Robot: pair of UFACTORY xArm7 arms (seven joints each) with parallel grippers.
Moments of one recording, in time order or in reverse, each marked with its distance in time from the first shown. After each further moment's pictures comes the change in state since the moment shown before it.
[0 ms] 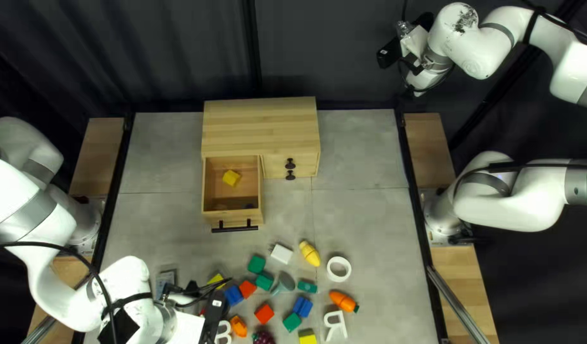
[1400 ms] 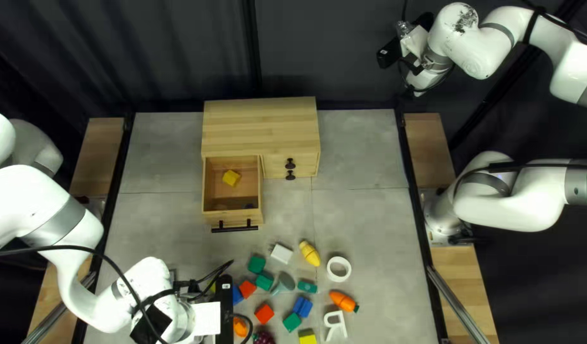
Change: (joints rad) left arm 0.028 0.112 0.025 0.053 -0.092 0.016 -0.099; right arm 0.000 0.000 0.000 0.000 0.000 0.000 0.000
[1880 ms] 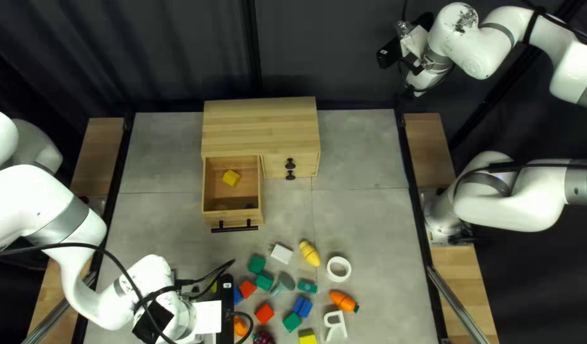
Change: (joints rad) left arm 0.011 -0.006 -0.016 0.020 -0.031 0.044 0.042; right arm 0.000 0.000 0.000 0.000 0.000 0.000 0.000
